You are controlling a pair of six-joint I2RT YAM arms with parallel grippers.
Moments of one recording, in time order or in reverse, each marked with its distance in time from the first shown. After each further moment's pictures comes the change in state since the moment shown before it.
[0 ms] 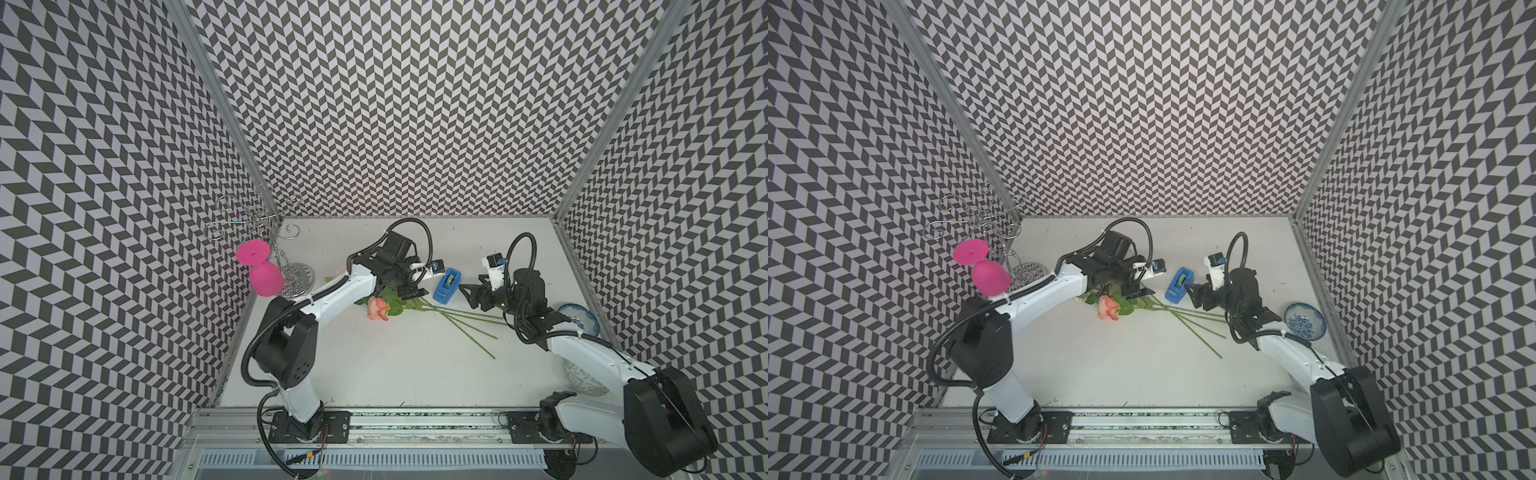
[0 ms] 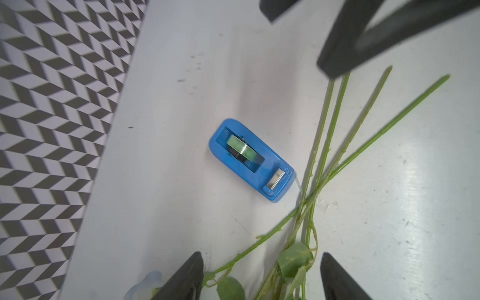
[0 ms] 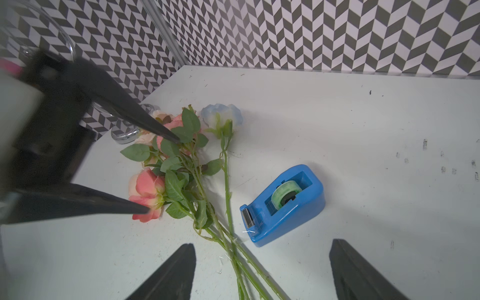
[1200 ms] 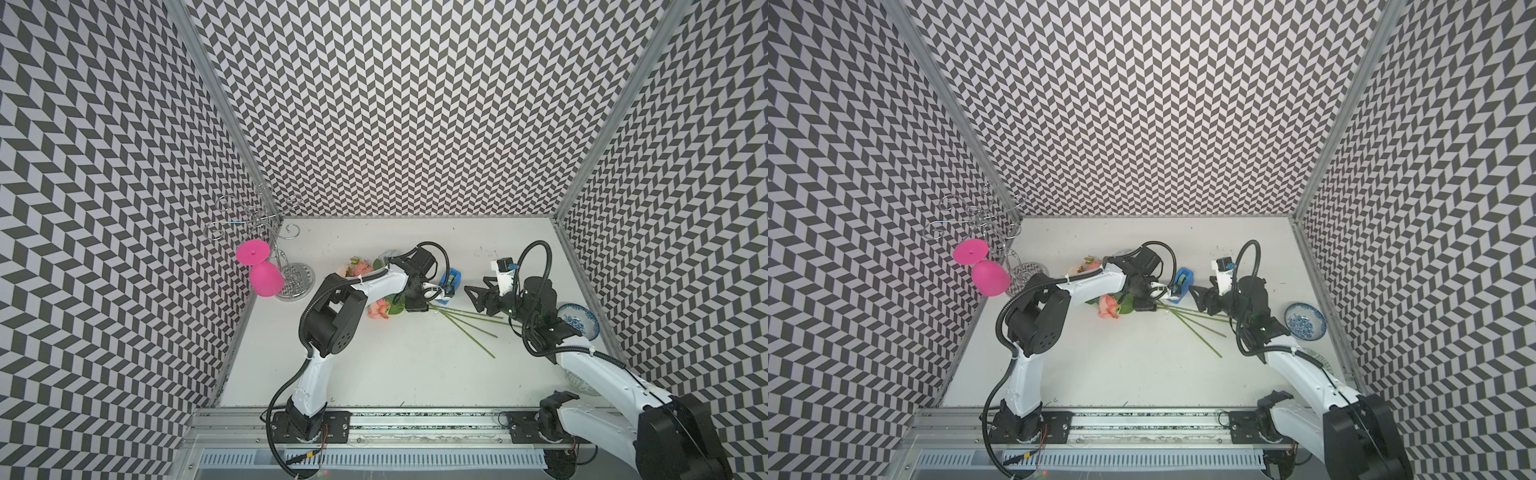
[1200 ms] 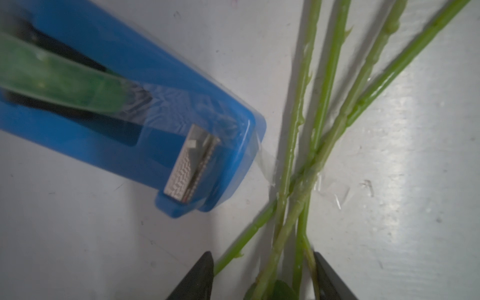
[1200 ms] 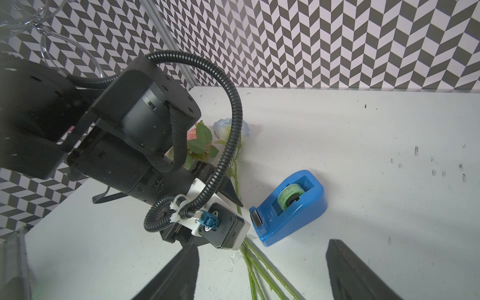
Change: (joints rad) left arm -0.065 0.311 0.165 -0.156 -0.183 0.077; right arm -0.008 -0.124 -0.074 0.026 -0.016 0.033
